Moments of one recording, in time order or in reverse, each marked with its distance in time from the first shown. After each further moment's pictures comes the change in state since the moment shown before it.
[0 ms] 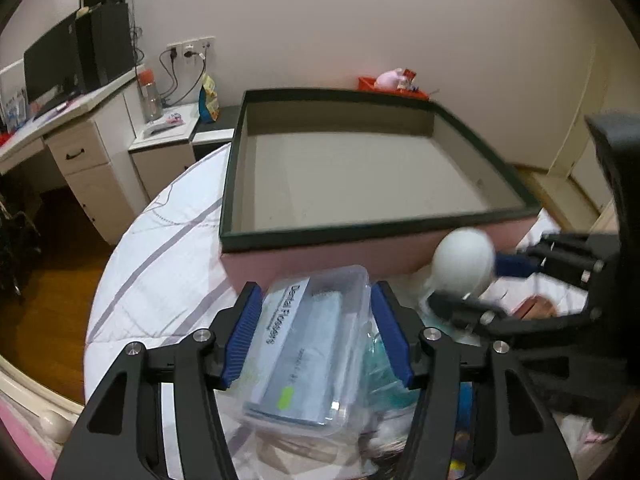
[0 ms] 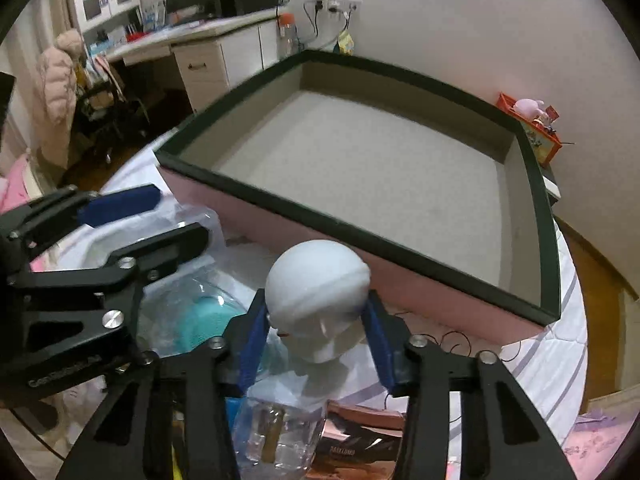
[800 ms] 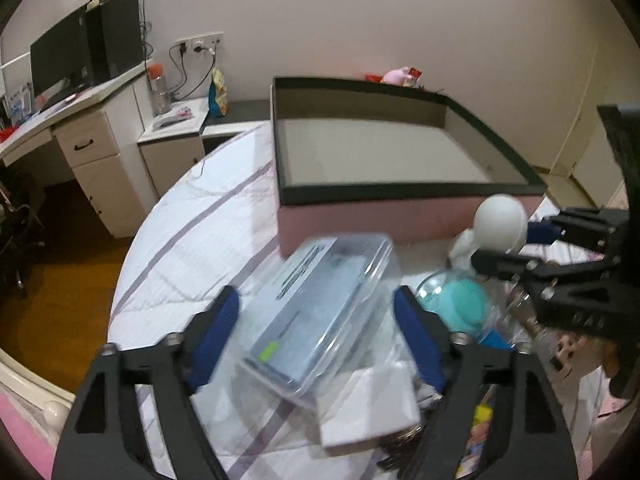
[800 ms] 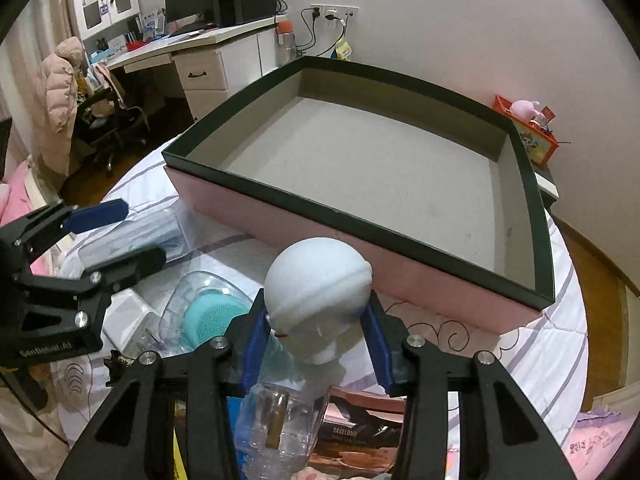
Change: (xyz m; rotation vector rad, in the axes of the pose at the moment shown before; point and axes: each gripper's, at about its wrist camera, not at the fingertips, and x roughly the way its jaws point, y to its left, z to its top) left arm -0.016 0.026 -0.028 -0.019 0.016 -0.004; right arm -0.012 -0.002 -0.005 0.021 -0.042 0.018
